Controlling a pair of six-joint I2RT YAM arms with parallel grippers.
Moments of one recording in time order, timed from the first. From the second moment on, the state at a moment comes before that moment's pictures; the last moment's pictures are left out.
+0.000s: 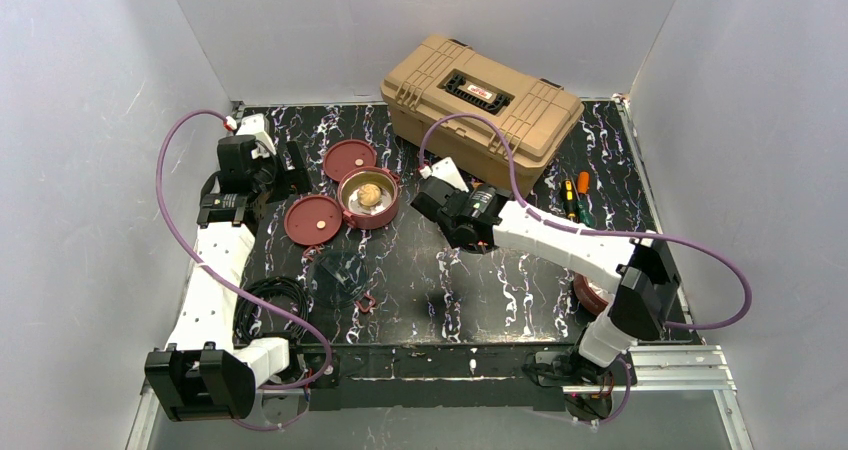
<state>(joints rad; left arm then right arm) 0.03 1.11 1.08 -0.59 0.03 -0.19 1.04 1.60 1.40 -0.96 0.58 0.40</state>
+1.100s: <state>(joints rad) 0.03 1.15 1.21 -0.63 0.06 -0.22 1.04 1.50 1.43 -0.86 0.47 0.38</state>
